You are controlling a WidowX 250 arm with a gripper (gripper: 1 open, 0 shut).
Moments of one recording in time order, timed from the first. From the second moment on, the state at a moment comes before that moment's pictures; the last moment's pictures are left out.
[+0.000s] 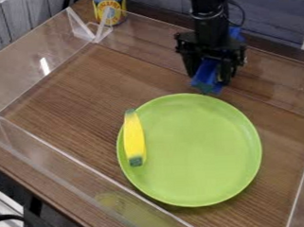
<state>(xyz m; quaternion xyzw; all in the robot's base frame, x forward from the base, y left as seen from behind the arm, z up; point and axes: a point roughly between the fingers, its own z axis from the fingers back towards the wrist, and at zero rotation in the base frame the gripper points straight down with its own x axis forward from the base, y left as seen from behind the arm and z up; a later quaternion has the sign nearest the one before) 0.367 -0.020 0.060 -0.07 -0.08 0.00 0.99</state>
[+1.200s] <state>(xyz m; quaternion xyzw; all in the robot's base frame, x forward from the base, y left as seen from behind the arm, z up) 0.368 -0.011 0.061 -0.08 -0.08 0.00 0.99</state>
